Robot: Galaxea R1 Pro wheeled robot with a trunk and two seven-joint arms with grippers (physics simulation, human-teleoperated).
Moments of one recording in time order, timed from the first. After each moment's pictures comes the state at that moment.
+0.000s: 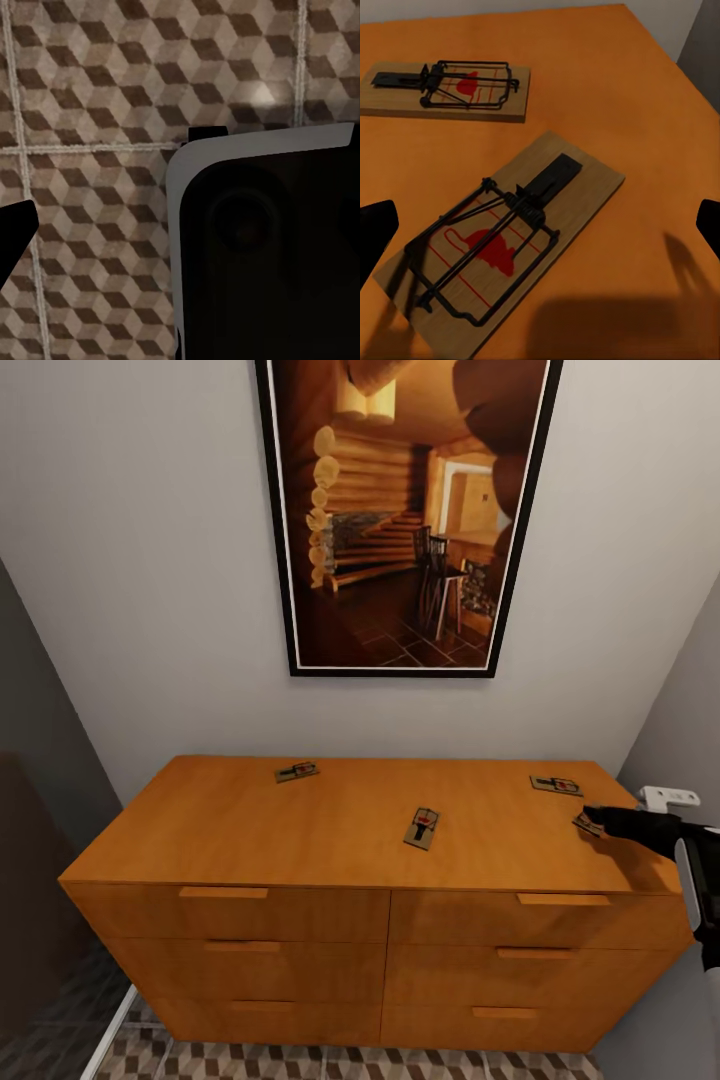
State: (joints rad) left arm -0.02 0.07 -0.04 -0.09 0.00 -0.30 -0.01; right arm -0.65 -0.33 -0.42 -1.20 0.12 0.69 0.37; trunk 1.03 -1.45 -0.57
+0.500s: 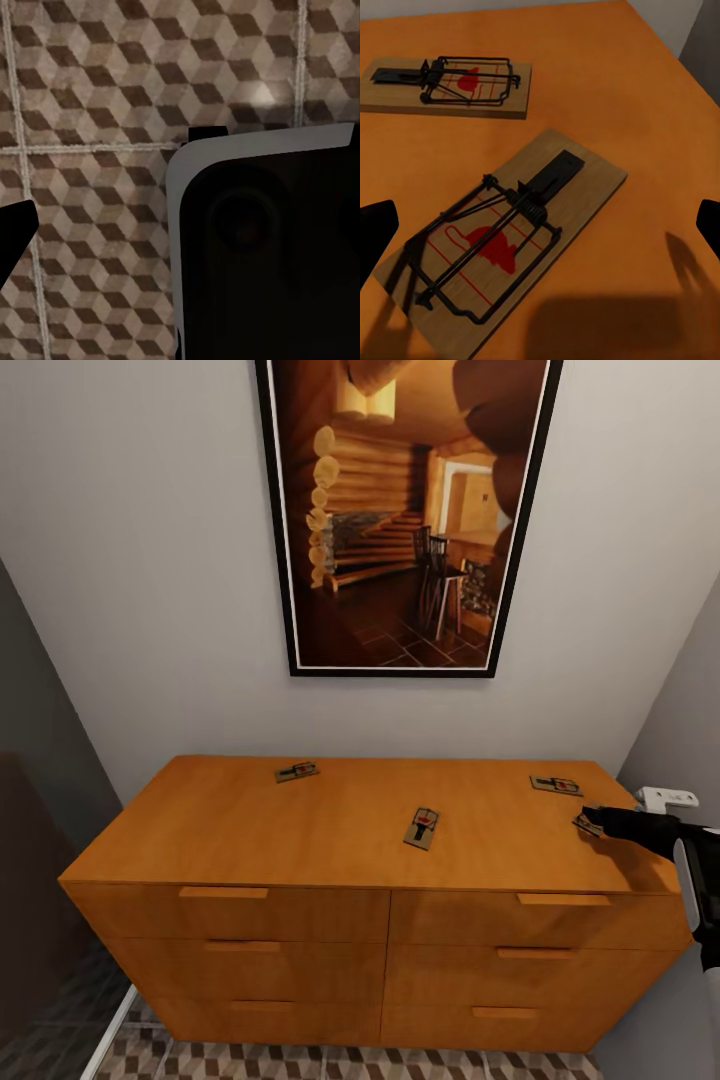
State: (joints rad) left arm -0.02 0.07 -0.04 -0.09 0.00 -0.30 -0.01; right arm -0.65 -0.33 -0.41 -1.20 0.12 0.69 0.37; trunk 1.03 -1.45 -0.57
